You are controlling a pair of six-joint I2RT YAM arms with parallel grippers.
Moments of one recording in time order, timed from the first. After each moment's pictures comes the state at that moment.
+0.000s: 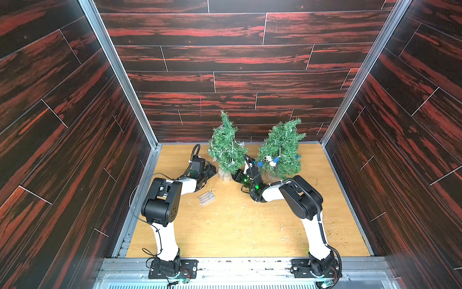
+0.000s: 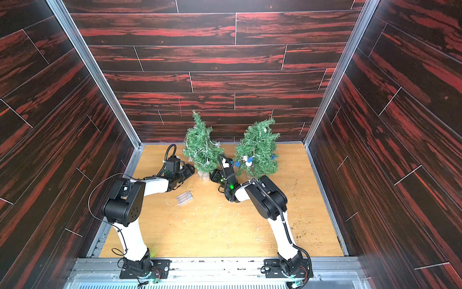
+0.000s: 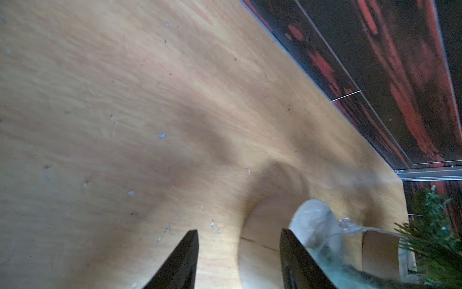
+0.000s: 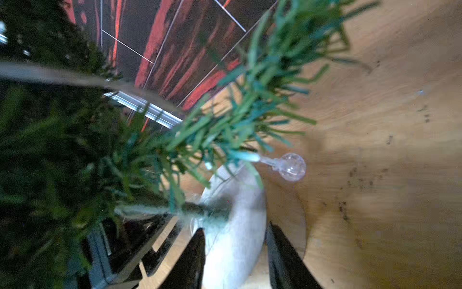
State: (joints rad) left arm -0.21 1.93 1.03 0.29 0.13 -0.77; right arm 0.68 2.22 1.17 0.78 -0.03 0.88
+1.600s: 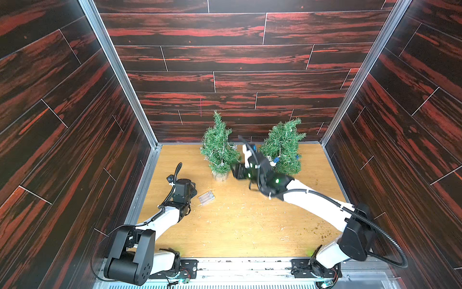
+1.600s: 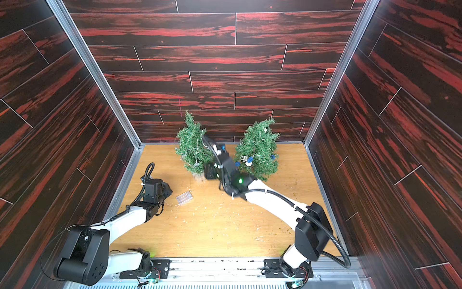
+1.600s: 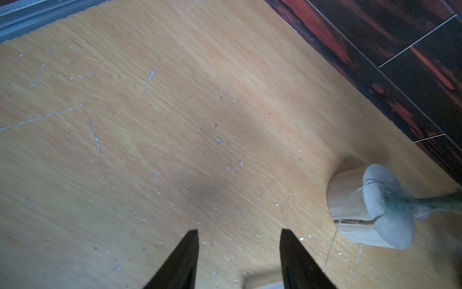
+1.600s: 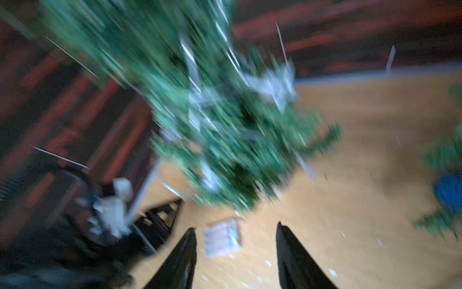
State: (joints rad) left arm -0.17 1.31 0.51 0.13 -0.27 -0.75; right arm 0.86 1.60 1.40 -0.21 0.15 0.58
